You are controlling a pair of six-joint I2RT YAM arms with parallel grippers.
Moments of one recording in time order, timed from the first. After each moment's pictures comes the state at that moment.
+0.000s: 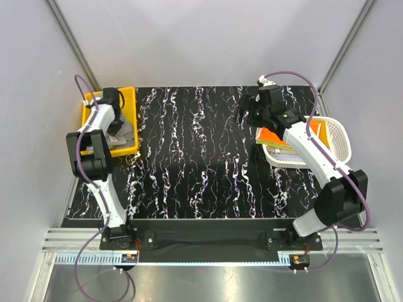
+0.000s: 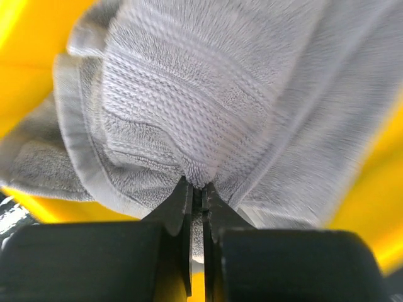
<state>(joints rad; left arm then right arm) 0.14 2.04 1.61 -0.77 -0.48 -0.71 0.38 1.52 1.39 -0.52 0.03 0.42</state>
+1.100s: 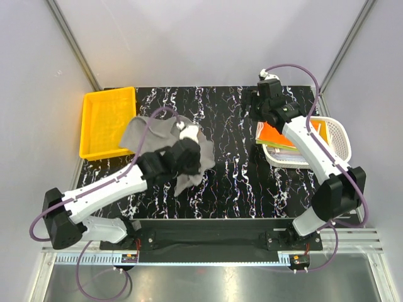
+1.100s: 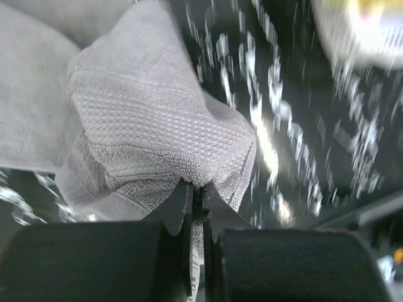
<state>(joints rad) -0.96 1.26 1.16 -0.64 -0.34 -0.63 0.38 1.57 1.51 -0.60 0.16 0.39</state>
